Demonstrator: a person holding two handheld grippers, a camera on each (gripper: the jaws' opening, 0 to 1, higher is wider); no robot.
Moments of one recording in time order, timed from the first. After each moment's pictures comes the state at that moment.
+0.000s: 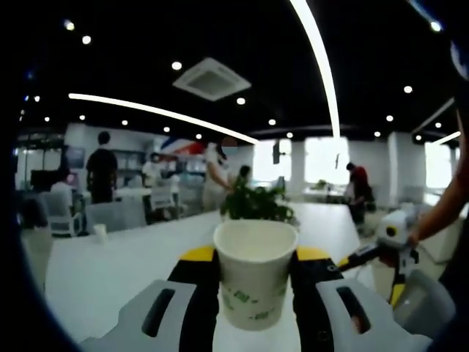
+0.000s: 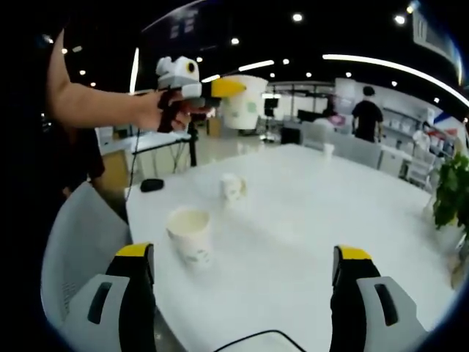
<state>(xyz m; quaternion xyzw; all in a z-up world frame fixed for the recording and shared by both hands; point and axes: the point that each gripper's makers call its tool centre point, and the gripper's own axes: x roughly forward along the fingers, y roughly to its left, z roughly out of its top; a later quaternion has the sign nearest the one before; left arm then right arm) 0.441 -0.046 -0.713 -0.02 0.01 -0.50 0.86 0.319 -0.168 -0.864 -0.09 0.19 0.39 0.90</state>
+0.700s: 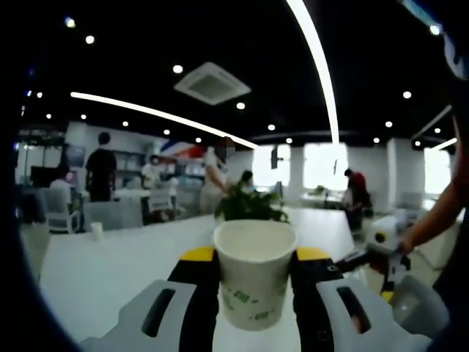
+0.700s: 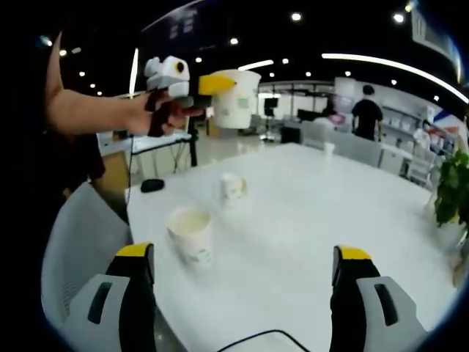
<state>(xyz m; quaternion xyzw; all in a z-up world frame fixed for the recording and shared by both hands) 0.411 -0.048 -0.721 -0.04 0.00 -0.51 0.86 0.312 -0.163 -0.871 -0.09 0.19 0.39 0.90</state>
